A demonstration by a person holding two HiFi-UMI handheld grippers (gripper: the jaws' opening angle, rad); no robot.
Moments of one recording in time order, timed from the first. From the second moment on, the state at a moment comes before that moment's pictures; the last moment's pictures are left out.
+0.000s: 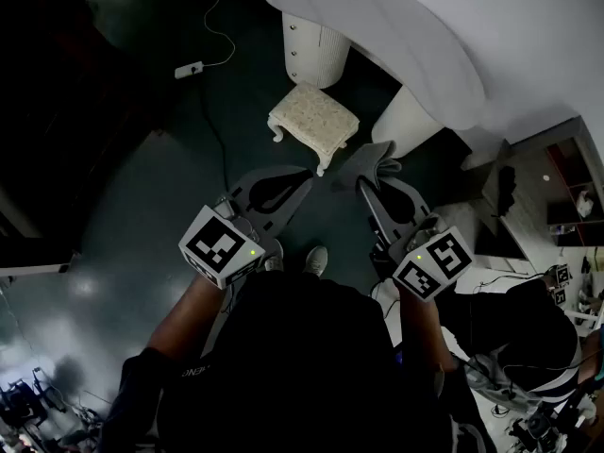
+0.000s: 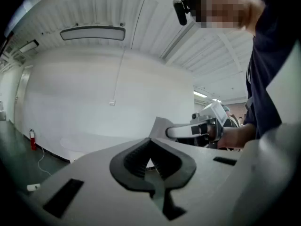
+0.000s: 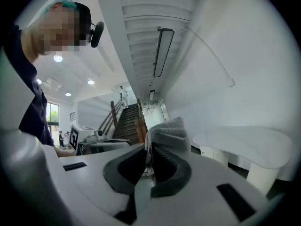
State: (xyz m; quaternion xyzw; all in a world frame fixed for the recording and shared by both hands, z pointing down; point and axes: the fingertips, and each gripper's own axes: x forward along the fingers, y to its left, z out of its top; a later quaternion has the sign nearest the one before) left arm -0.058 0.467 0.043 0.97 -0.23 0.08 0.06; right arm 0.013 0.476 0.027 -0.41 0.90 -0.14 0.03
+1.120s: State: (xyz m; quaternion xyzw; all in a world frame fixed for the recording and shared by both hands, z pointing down) left arm -0.013 0.457 0.053 0.96 -0.25 0.07 0.06; right arm 0.072 0.466 0.034 -0.40 0.90 -0.15 0.05
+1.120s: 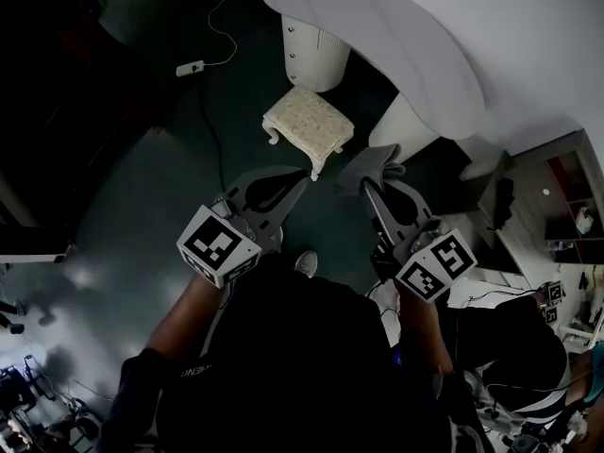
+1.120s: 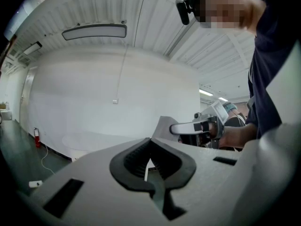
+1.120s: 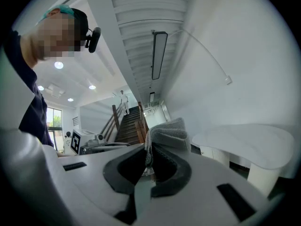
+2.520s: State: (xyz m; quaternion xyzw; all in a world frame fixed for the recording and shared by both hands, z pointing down) left arm -0.066 0.046 0.183 0.96 -0.22 0.11 0.17; right arm 0.019 0.071 0.165 -0.44 0.86 -0.27 -0.05
